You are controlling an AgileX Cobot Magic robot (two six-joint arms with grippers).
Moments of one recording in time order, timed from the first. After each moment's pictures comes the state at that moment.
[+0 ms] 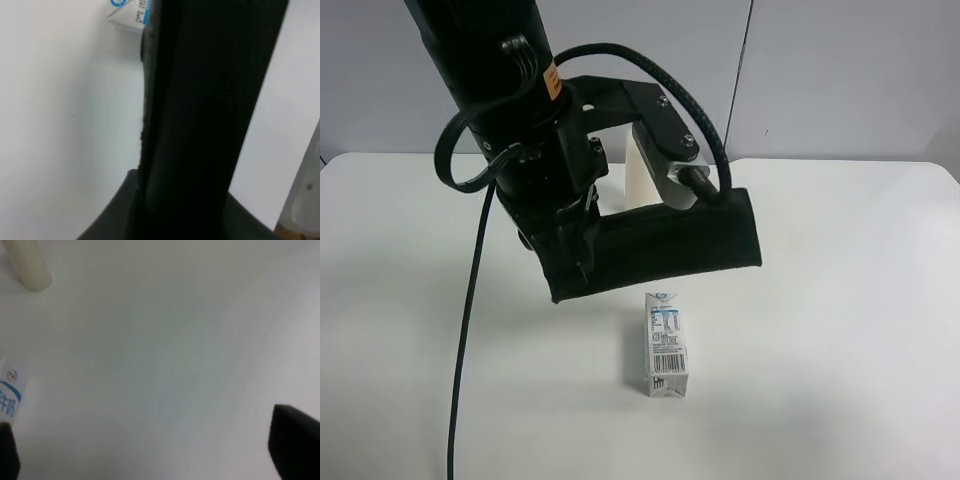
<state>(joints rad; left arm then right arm) -0.87 1.66 -1.38 -0.05 1.12 0.45 0.08 0.00 -0.51 0.10 1.06 -0.05</state>
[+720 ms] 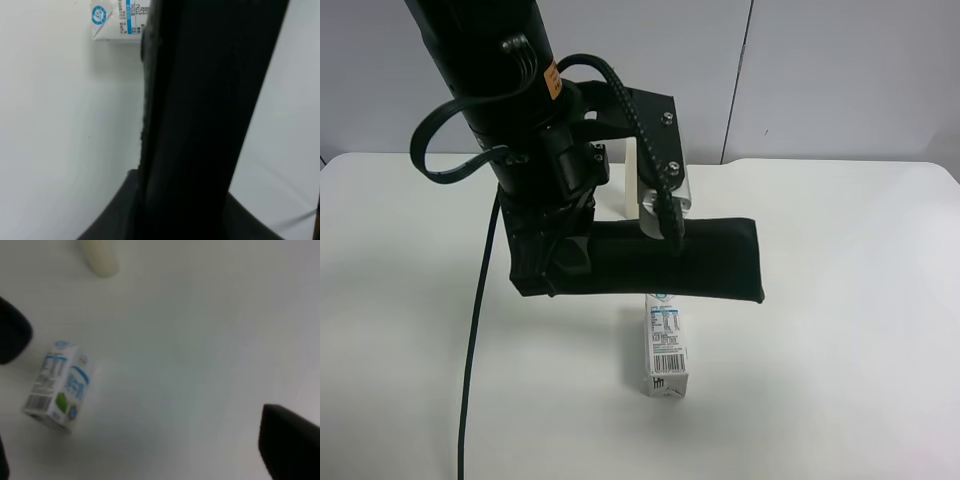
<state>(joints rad) -0.87 1.66 -1.38 -0.05 1.12 0.70 0.08 0.23 -0.58 0.40 1.03 -0.32</state>
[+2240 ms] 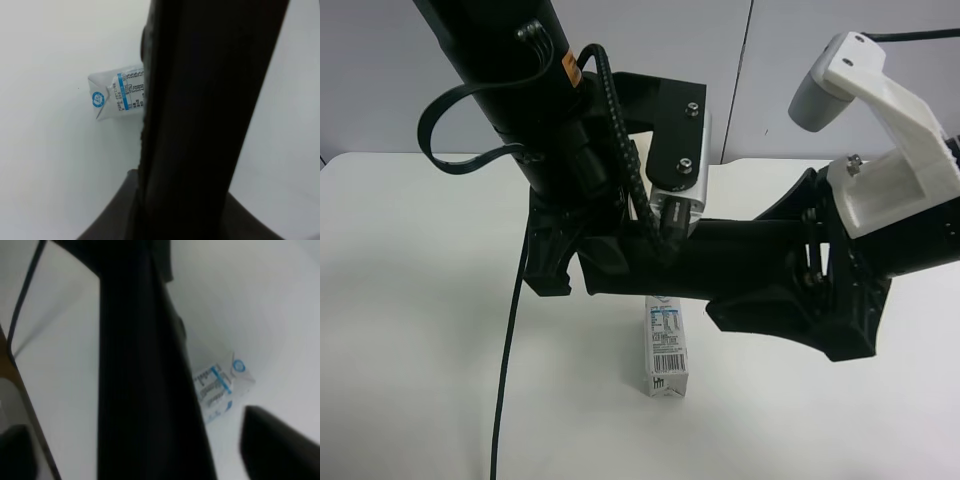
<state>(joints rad) -0.87 1.66 -1.38 -0.17 1.02 0.92 0.56 1.03 -0.71 0.67 0.71 -0.91</state>
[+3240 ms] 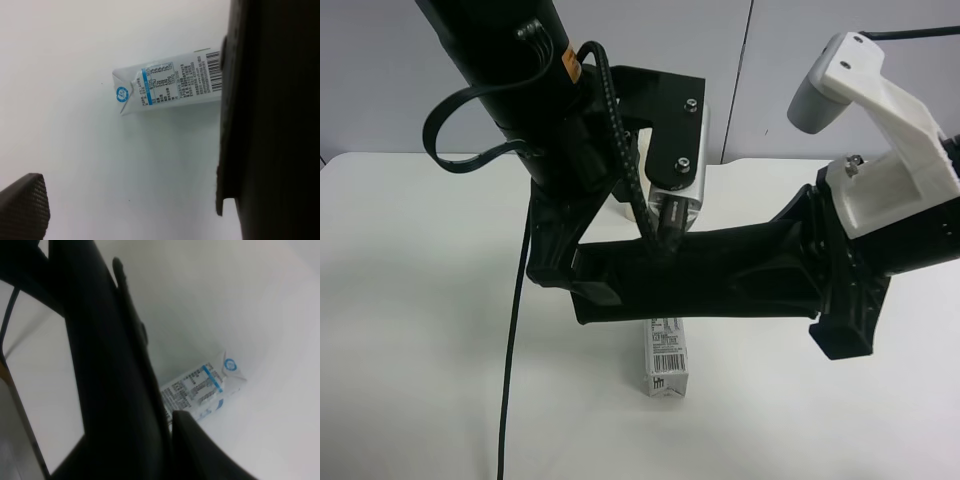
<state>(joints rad) -0.87 1.65 -1.38 -0.12 0.99 0.92 0.56 1.04 -0.71 0.65 0.70 -0.91</state>
